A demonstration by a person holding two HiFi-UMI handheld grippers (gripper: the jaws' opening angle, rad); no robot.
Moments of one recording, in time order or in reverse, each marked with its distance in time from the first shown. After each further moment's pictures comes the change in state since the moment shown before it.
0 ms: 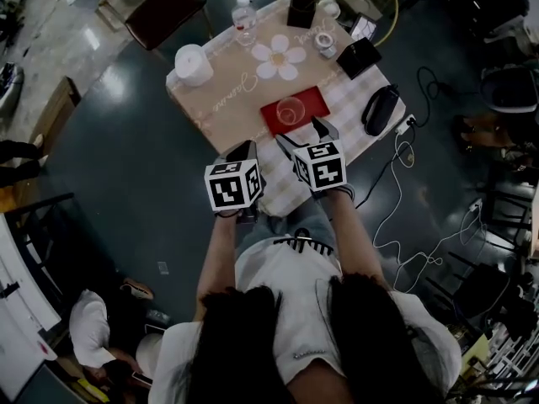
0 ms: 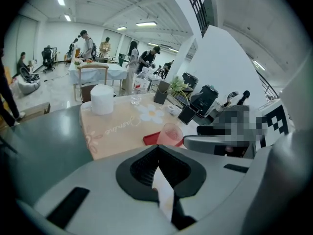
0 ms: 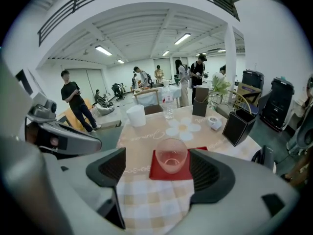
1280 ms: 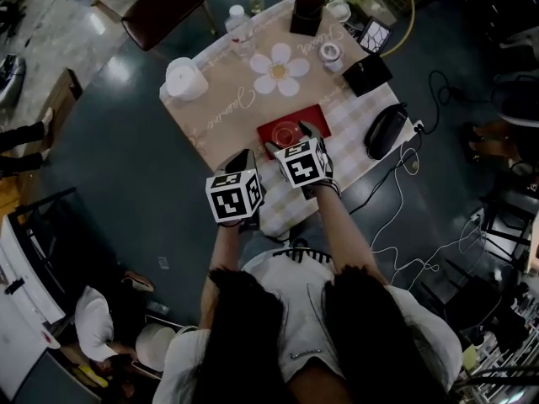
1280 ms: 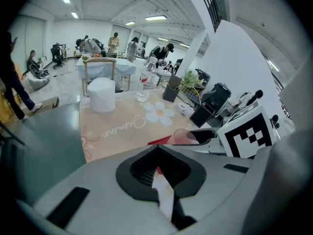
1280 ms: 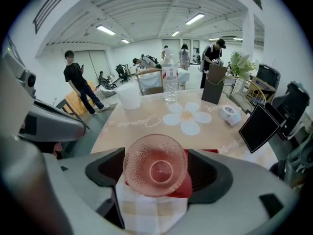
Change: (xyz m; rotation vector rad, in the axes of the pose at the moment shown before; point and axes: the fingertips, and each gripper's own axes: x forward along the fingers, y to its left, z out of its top) left arm 0.059 0.011 0.020 -0.076 0.057 0.095; right arm 0.095 -0.029 -0.018 -0.106 0.234 0.063
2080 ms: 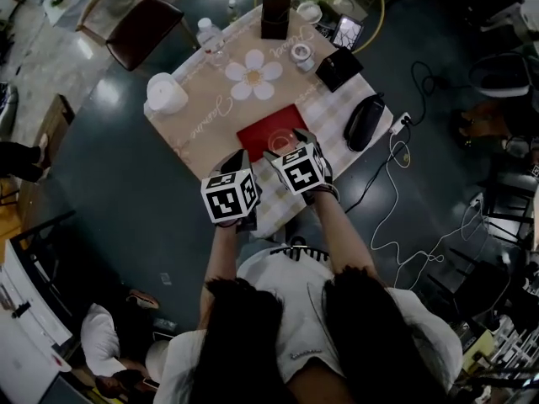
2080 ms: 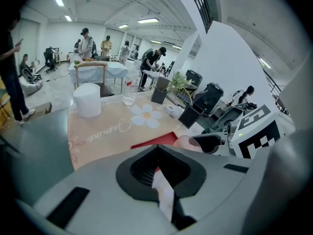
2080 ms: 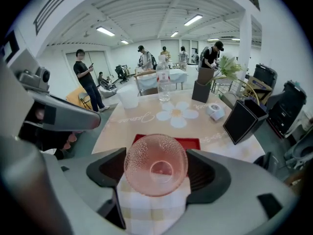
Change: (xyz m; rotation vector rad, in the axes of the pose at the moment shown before) left arm -0.001 -0.044 0.005 0.058 -0.029 -0.049; right arm -0.047 -0.018 -0.022 0.012 -0.012 -0.008
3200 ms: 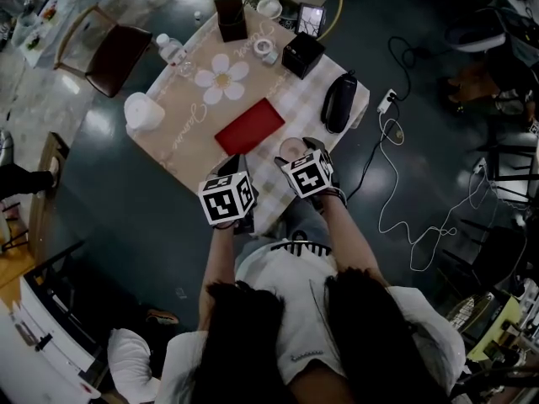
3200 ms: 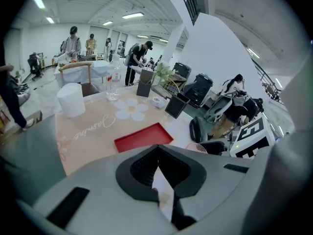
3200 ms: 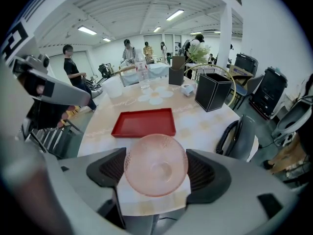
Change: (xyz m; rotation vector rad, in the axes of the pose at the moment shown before) left arm 0.007 -0.048 -0.026 0.124 0.061 -0.063; right arm -0.037 -0.044 -0.093 0.146 0.052 -0.110
